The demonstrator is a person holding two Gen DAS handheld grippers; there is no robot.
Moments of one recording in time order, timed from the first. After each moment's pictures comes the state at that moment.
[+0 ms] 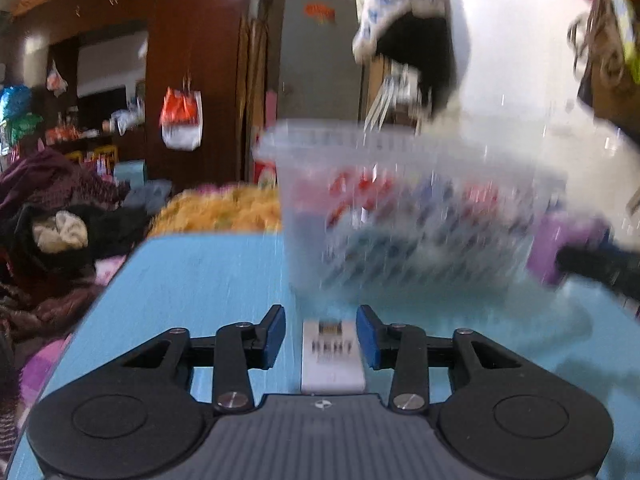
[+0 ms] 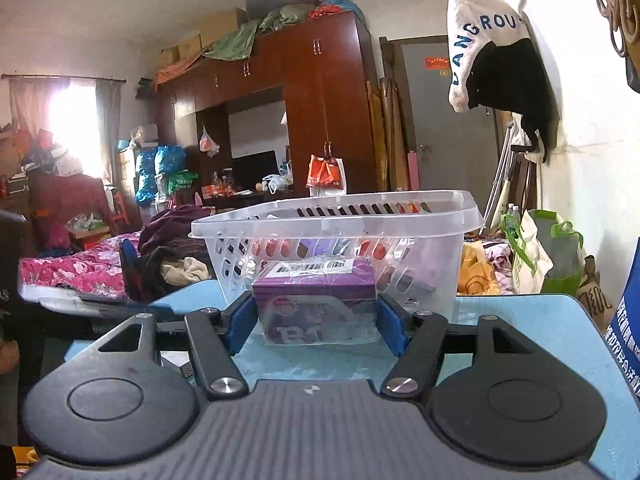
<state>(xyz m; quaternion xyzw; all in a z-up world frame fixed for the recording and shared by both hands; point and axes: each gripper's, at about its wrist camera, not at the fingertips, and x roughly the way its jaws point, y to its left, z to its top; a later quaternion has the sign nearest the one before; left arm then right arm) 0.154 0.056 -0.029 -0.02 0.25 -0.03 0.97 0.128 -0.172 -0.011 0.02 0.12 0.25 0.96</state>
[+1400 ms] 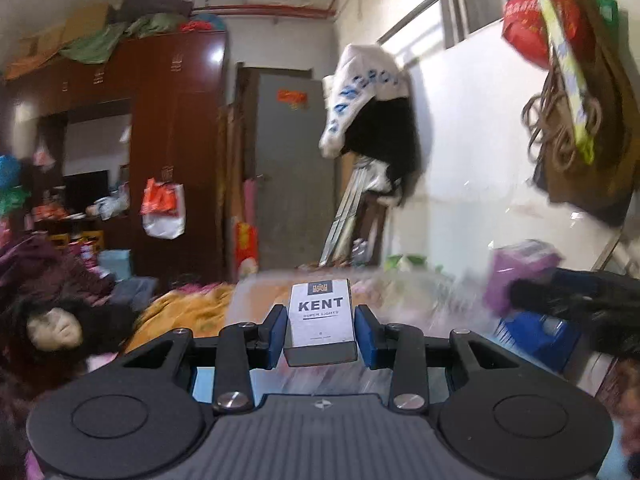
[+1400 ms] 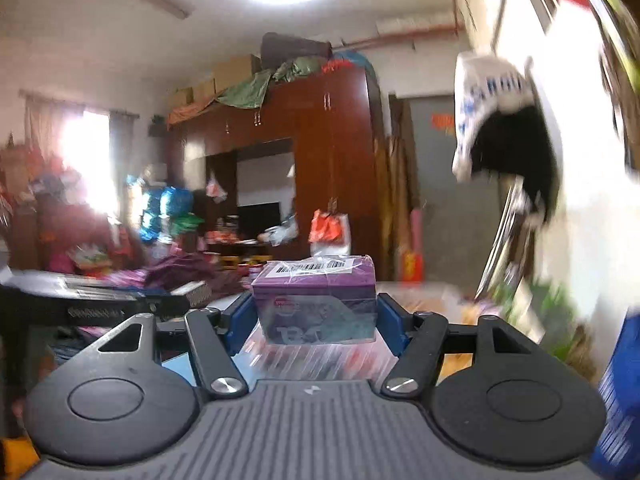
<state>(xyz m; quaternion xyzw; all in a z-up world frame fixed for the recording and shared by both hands) 0.136 0.030 0.093 -0.01 0.10 -0.08 0.99 0.125 -0.173 0.071 -0.02 0.01 0.24 0.97</state>
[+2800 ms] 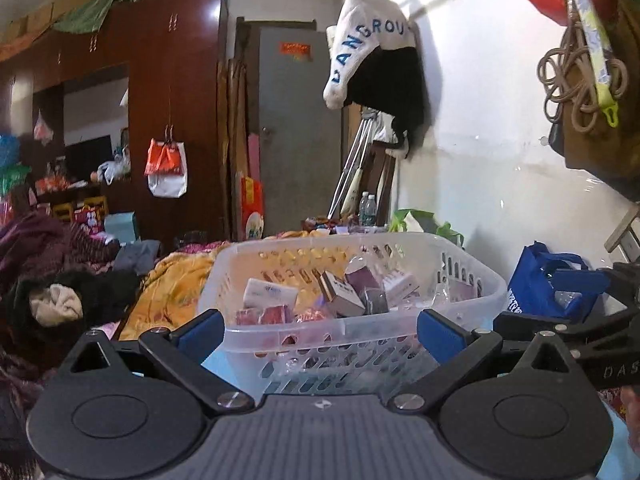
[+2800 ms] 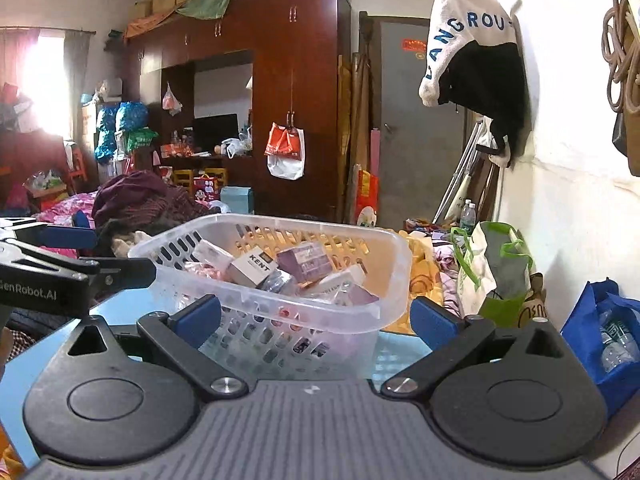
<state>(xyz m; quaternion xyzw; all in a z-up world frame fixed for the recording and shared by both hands) 0.166 0.009 0.083 0.00 0.19 -0.05 0.98 0.169 -0.179 0.059 -0.05 0.17 0.19 0.97</state>
